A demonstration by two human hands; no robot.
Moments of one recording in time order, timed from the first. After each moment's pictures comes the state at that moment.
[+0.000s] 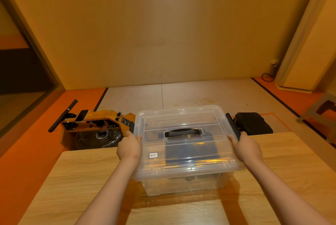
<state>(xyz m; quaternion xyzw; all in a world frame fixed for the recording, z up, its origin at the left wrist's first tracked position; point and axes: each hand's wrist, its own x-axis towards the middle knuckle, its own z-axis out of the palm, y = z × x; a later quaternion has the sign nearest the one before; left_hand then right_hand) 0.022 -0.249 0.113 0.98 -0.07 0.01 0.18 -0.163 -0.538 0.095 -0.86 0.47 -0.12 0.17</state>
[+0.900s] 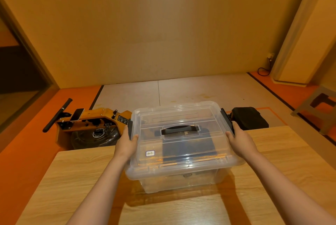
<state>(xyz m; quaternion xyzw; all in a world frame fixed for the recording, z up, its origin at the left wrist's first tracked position) 0.043 -0.235 0.099 0.89 -0.11 -0.12 0.42 -0.161 -0.540 0.104 -0.89 0.38 -0.10 0.24</state>
